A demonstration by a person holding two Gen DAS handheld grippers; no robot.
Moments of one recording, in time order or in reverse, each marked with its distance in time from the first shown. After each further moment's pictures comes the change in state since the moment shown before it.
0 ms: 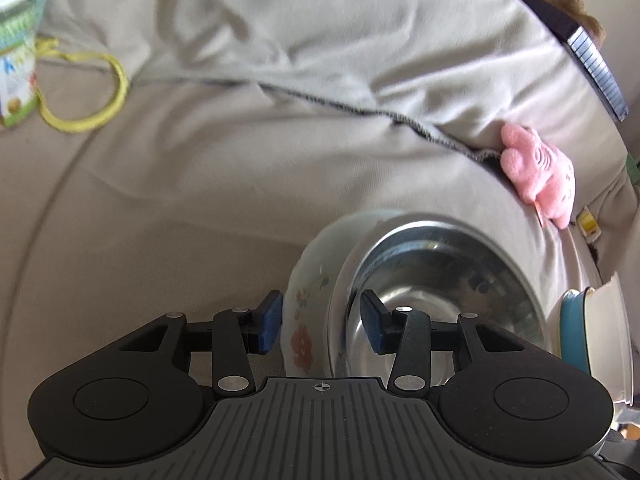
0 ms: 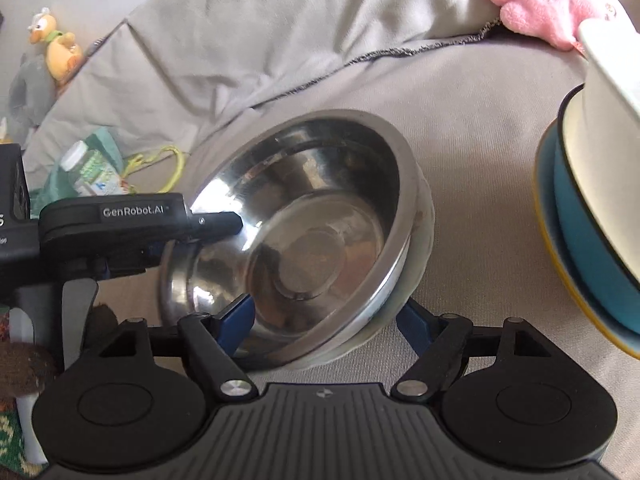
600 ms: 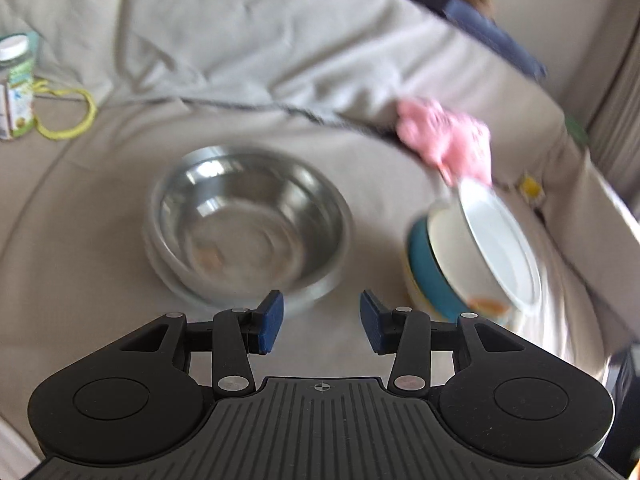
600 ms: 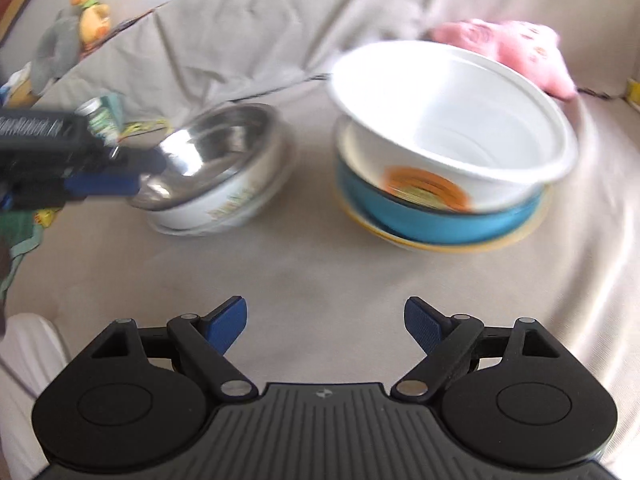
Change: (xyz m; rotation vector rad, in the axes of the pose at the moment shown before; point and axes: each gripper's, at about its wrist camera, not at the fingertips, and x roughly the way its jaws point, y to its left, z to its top) left arm -0.082 -0.133 -0.099 0.103 -0.038 -0.026; right arm -0.104 -0.088 -0.063 -0.169 -0.057 -0.103
